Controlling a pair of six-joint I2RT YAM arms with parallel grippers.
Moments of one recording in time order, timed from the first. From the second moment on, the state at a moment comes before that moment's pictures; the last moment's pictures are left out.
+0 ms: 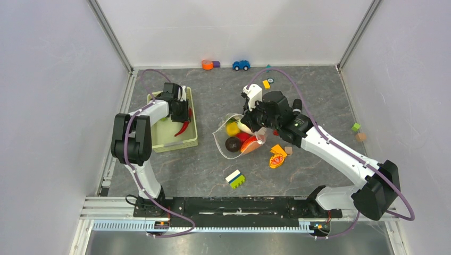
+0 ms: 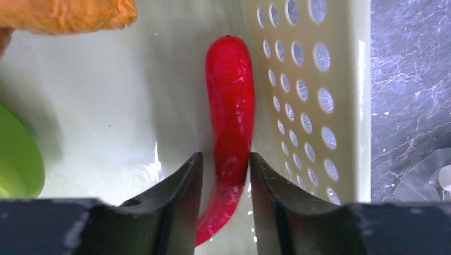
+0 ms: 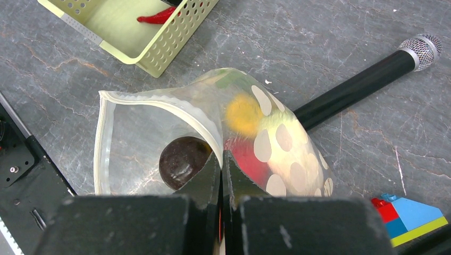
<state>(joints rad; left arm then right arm) -0.12 1.86 1.19 -0.39 0.13 -0.12 0.71 1.29 1.10 -0.31 -0.14 0.03</state>
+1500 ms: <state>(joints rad) -0.34 0.91 0.72 0.27 0.75 -0.33 0.71 1.29 1.10 -0.31 -0.16 0.03</state>
